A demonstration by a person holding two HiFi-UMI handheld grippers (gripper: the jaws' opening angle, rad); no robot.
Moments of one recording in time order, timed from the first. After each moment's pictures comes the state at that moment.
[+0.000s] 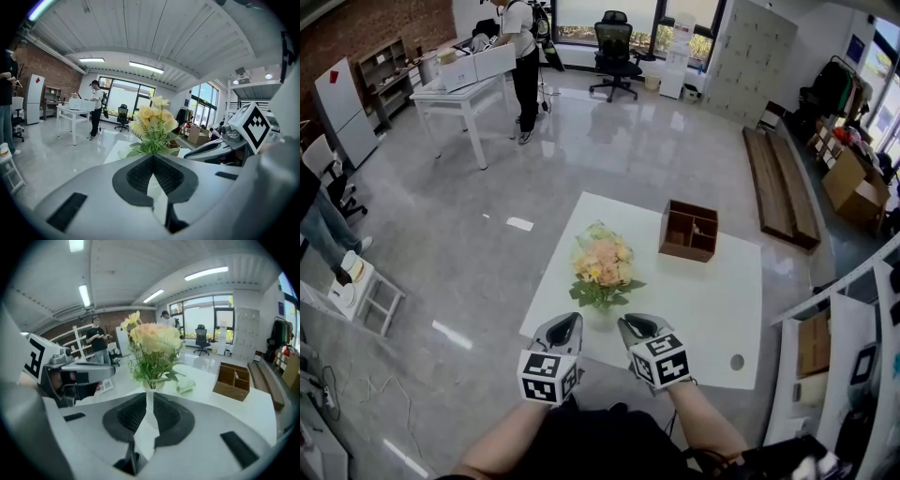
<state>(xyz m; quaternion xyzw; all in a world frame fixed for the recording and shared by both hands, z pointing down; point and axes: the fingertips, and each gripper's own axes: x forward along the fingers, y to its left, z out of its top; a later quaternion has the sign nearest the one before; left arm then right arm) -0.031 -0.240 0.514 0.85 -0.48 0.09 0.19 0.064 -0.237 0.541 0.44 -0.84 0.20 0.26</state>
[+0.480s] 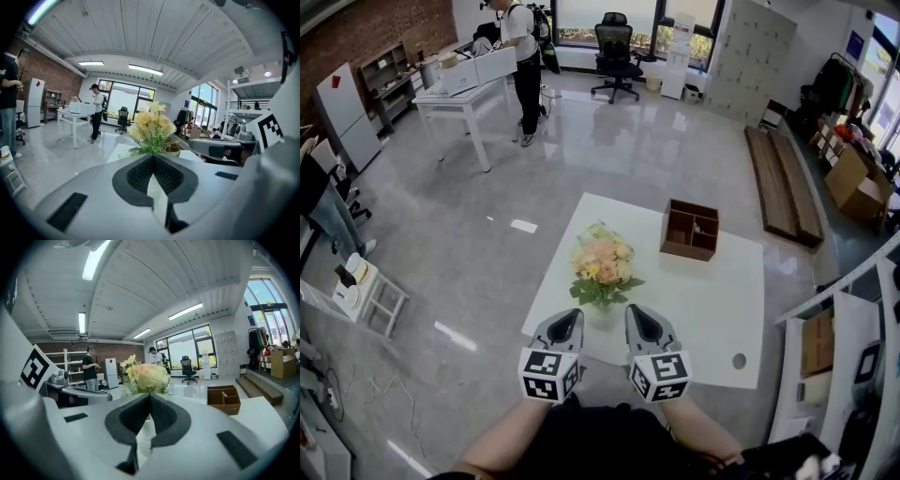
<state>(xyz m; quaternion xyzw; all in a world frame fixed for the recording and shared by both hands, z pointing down) -0.027 -0.241 0.502 0.85 -0.48 0.09 0.17 0.077 -0.241 0.482 0.55 -0.83 0.10 0.06</state>
